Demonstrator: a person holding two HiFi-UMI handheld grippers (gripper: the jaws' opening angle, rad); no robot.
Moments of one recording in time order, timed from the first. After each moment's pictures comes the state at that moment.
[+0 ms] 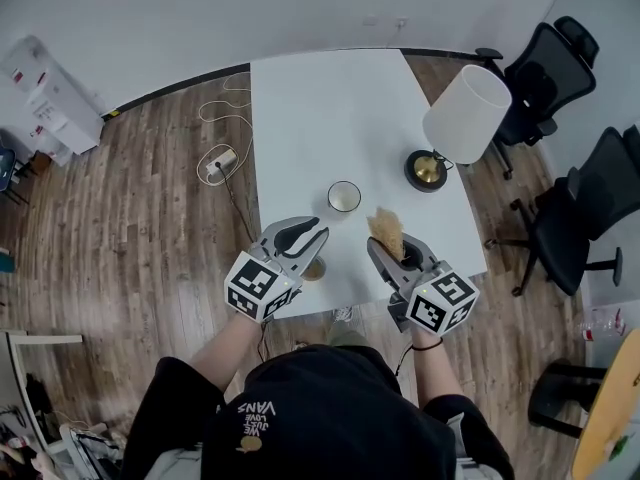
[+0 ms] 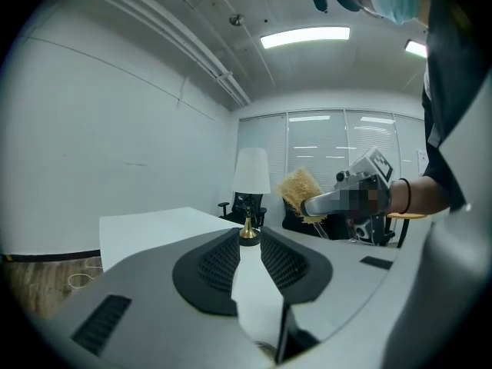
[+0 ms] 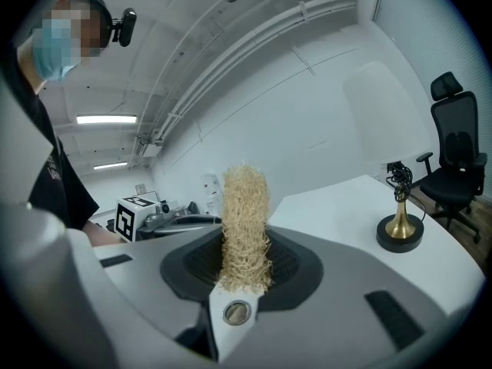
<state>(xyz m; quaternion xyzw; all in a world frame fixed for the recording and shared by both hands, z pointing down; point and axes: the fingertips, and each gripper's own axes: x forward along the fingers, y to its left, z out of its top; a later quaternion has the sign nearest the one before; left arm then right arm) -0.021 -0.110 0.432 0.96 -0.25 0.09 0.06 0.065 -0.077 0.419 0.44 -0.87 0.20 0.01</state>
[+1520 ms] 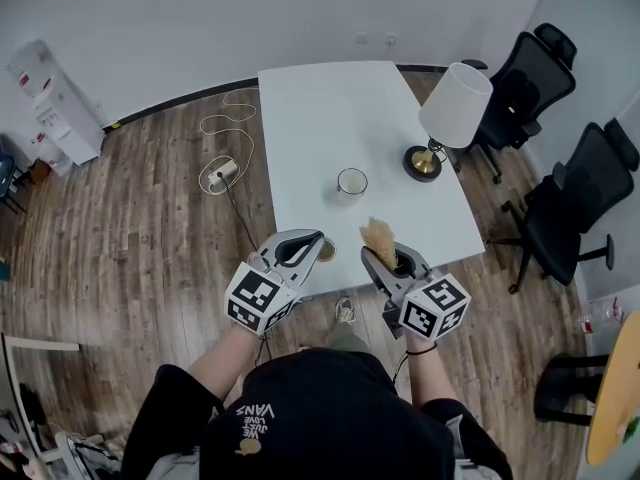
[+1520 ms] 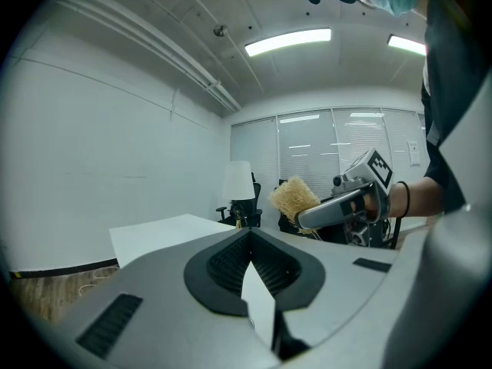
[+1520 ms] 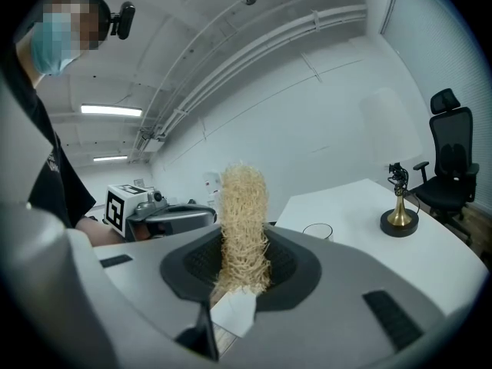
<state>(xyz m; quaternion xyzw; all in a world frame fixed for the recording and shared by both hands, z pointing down) -0.070 -0.028 0.399 0.96 -0.25 0.09 0.02 0.008 -0.001 0.407 0.46 -0.87 0.17 0.01</state>
